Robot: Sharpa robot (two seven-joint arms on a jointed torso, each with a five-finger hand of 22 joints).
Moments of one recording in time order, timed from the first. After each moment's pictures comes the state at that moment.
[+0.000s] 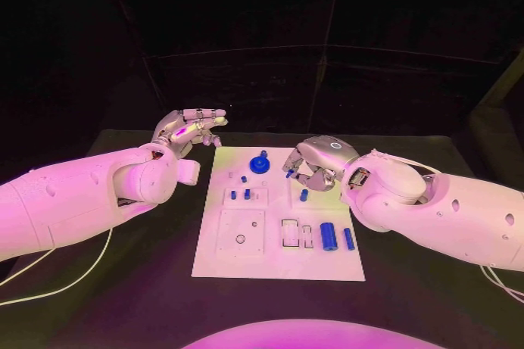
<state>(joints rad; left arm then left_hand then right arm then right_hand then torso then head) 1.24 -0.83 -0.12 1.42 0.11 -0.34 0.45 1.34 -0.05 0.42 -0.08 0.05 1.01 0.16 0.15 0.08 1.10 0.09 0.24 0.12 1.21 0.01 1.10 0.66 0.16 1.19 0.12 0.61 0.79 1.14 -0.77 0.01 1.67 -1.73 -0.32 -0.24 1.50 -0.12 0.54 0.05 0.10 1.12 0.15 0.07 0.07 1.22 0.08 0.12 0.08 1.47 -0.01 1.31 1.18 0.13 1.32 0.09 1.23 0.94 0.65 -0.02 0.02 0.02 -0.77</state>
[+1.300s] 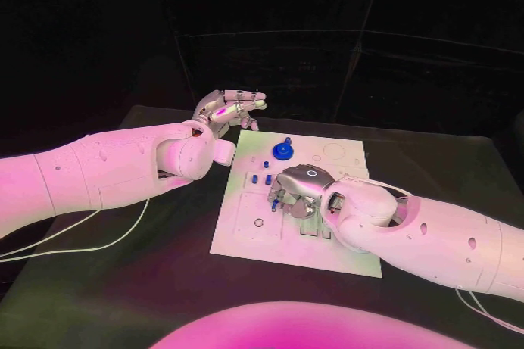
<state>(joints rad) 1.24 -0.79 -0.12 1.41 0.11 -0.33 0.44 1.34 -0.05 0.42 -0.08 0.05 1.01 0.17 0.15 0.07 1.10 0.10 0.25 0.12 1.20 0.02 1.09 0.65 0.16 1.19 0.12 0.61 0.79 1.05 -0.57 -0.04 1.57 -1.74 -0.20 -0.19 1.48 -0.12 0.55 0.05 0.10 1.12 0.15 0.07 0.07 1.22 0.08 0.12 0.08 1.47 -0.01 1.31 1.18 0.13 1.32 0.09 1.23 0.93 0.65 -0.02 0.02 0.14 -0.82</state>
